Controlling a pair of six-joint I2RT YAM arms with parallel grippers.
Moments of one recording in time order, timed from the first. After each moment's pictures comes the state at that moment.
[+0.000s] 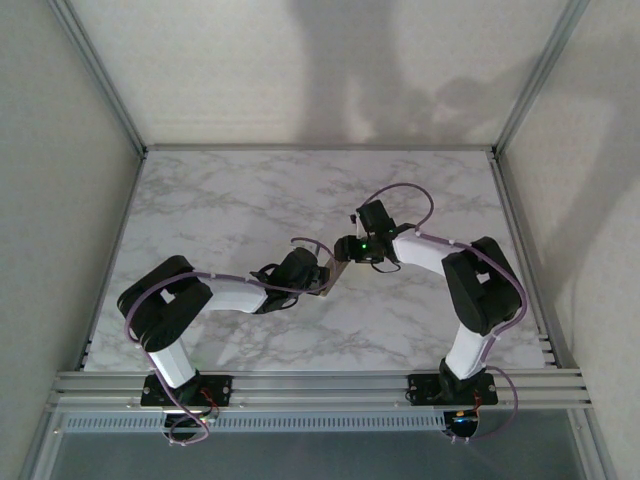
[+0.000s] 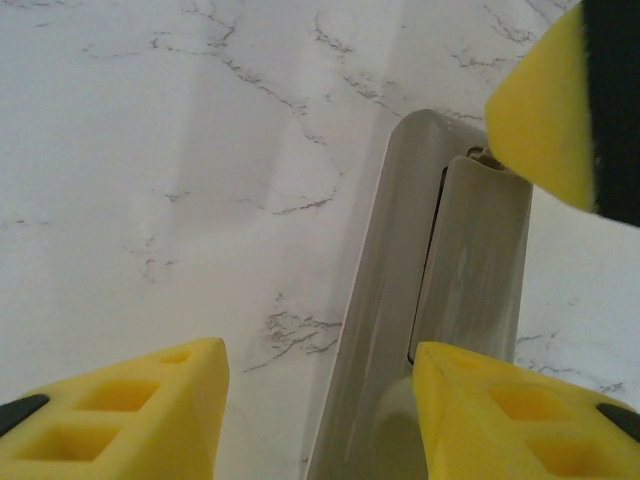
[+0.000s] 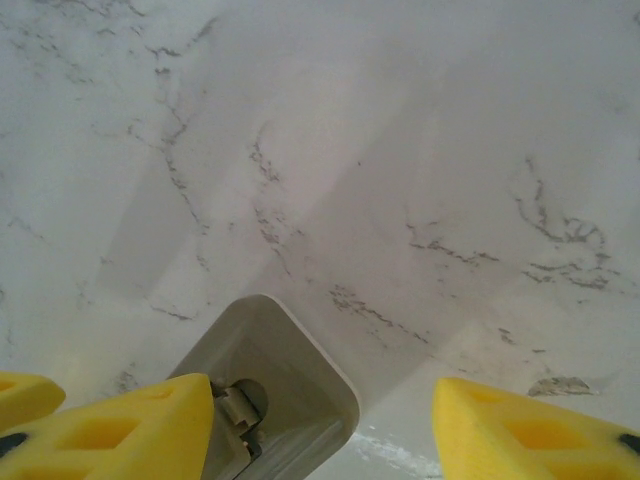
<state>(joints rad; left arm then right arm) -0.81 1.72 0.73 0.23 -0.19 -0.56 0.55 1.77 1.02 -0.27 -0.21 0.43</state>
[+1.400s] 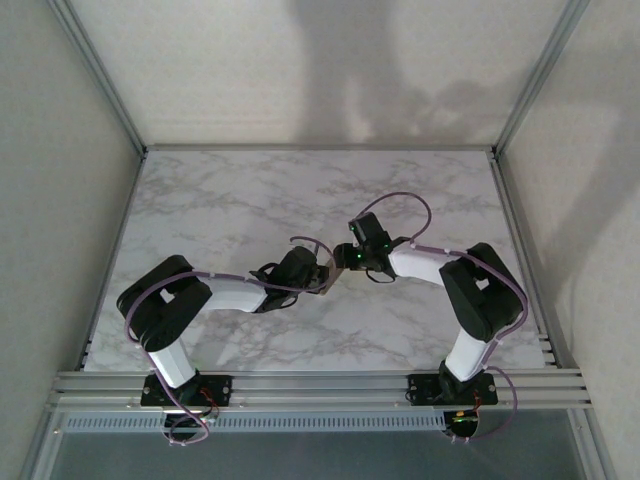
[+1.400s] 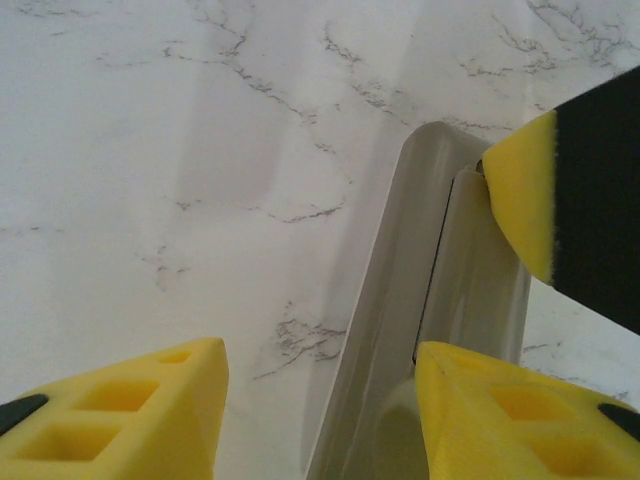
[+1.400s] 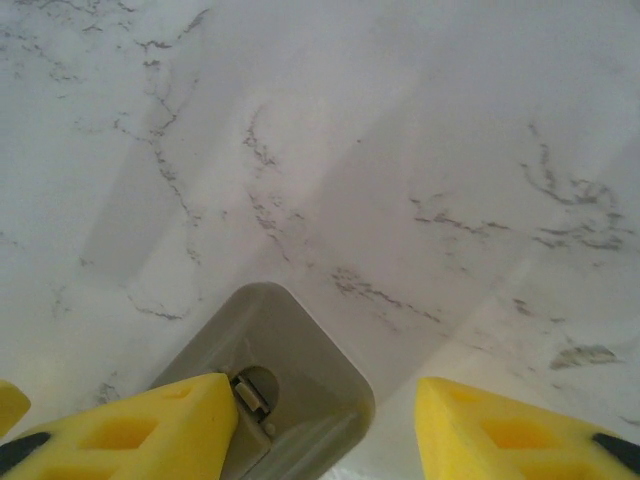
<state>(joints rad) -0.80 1.72 0.73 0.23 -0.20 -0.56 0.62 1.75 0.91 -0.15 -0.08 0.51</state>
